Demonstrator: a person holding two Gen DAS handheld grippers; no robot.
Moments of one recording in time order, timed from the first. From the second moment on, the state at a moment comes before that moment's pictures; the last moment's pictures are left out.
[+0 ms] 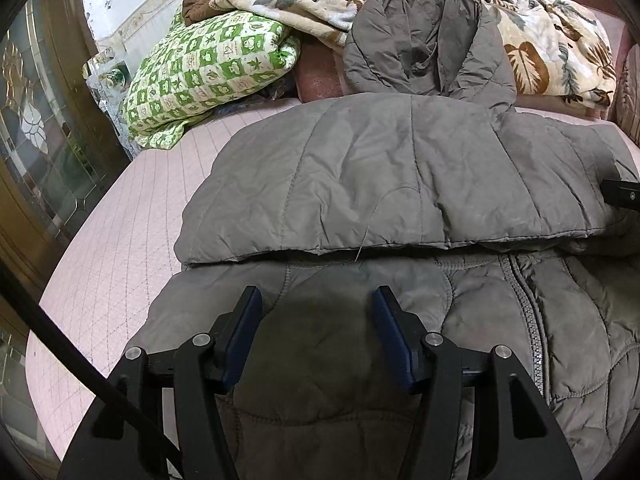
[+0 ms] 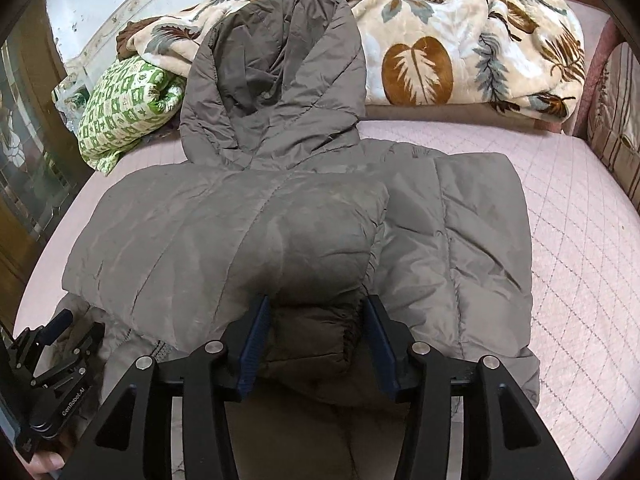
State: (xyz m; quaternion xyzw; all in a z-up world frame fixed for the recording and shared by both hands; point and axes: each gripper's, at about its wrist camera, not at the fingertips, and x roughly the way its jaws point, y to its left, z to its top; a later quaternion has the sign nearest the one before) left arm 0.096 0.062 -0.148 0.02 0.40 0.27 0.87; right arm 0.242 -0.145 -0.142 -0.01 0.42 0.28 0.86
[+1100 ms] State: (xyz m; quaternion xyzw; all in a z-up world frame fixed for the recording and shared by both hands) left arm 0.177 0.099 -0.130 -0.01 0.41 0.26 0.87; right arm 0.253 -0.152 -0.143 0.00 0.43 0.28 0.86
